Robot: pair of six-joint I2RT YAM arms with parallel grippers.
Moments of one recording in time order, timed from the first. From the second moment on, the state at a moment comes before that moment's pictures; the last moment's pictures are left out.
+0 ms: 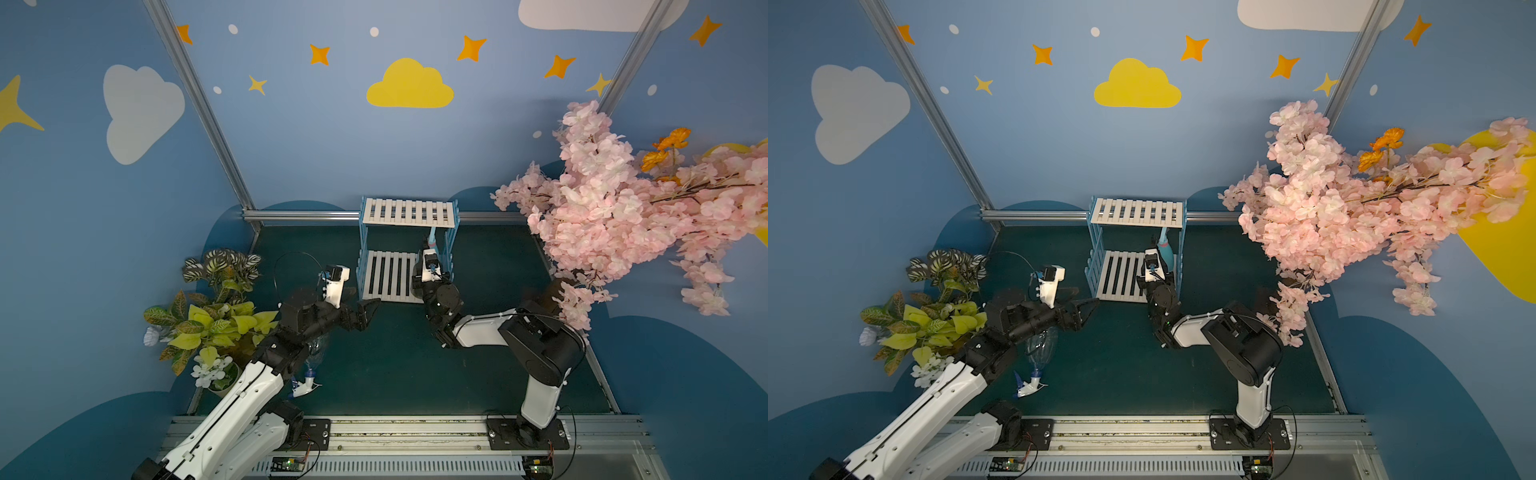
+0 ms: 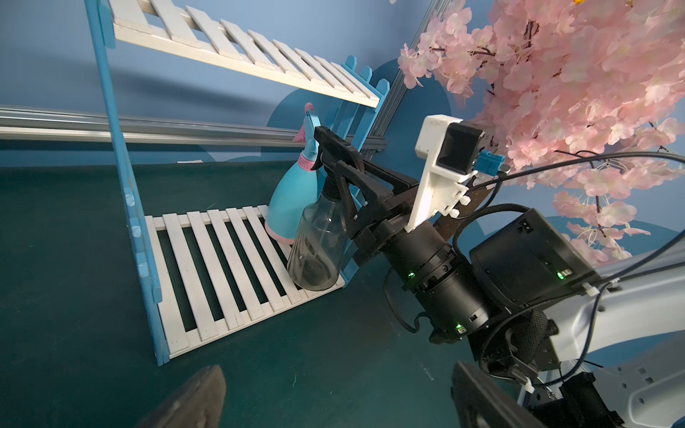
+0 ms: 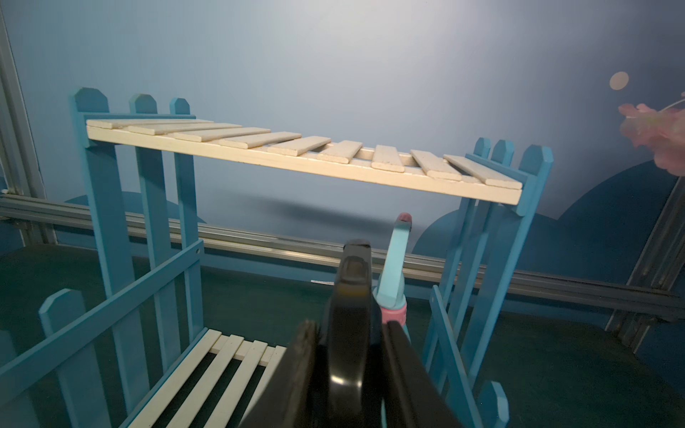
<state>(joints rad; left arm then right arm) -0.42 0.83 0.64 -0.08 0.37 -0.32 0.81 1.86 0.82 1.27 0.63 -0.24</state>
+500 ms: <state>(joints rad) -0.42 0.83 0.64 -0.11 0.36 -0.31 0.77 1.89 0.83 1.27 0.63 -0.22</state>
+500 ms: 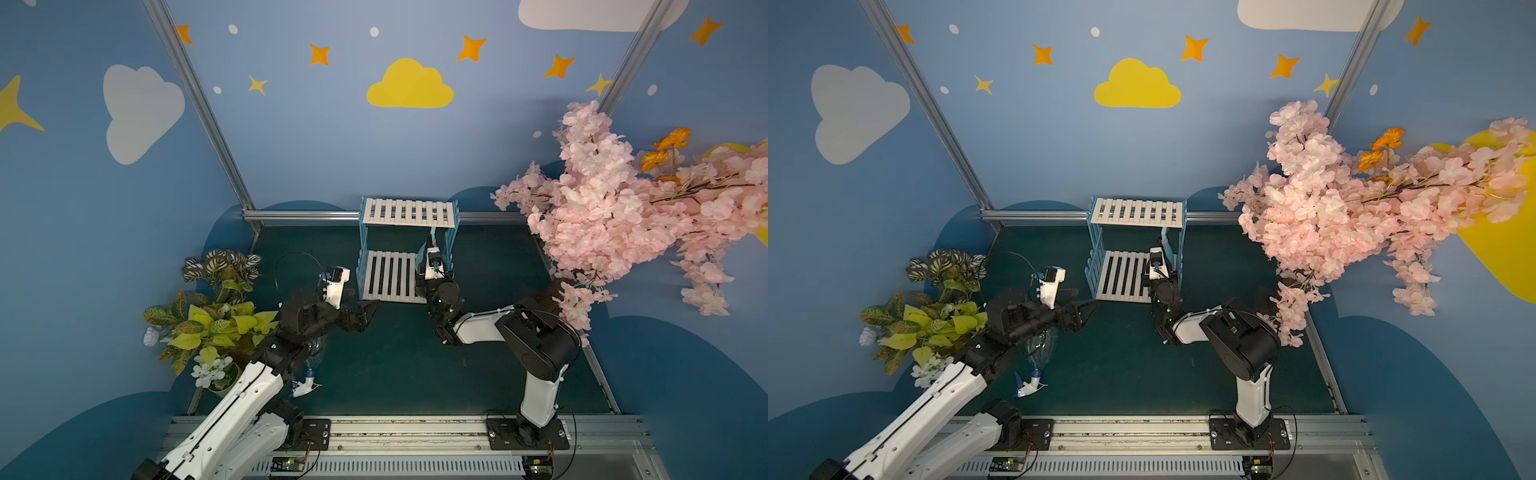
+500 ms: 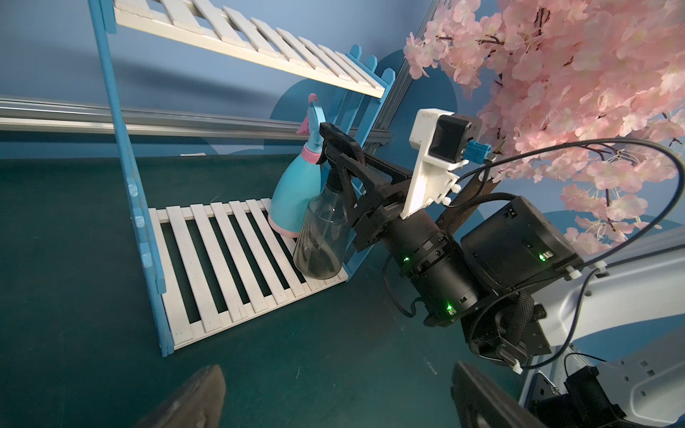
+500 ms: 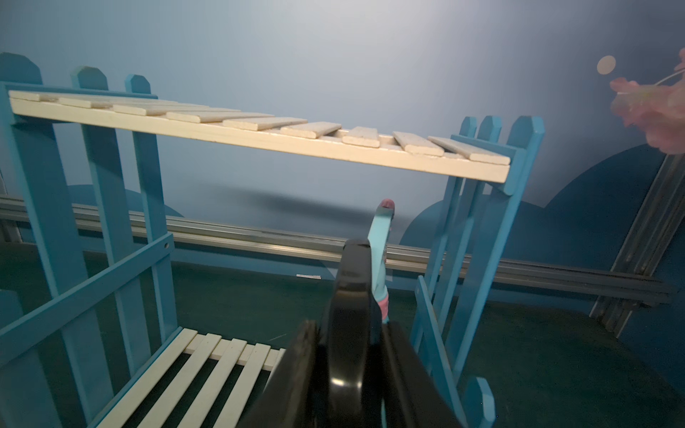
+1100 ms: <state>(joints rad) -0.42 0.84 0.65 -0.13 0.36 -0.30 0.77 1.91 0.86 1.27 0.63 -0.22</state>
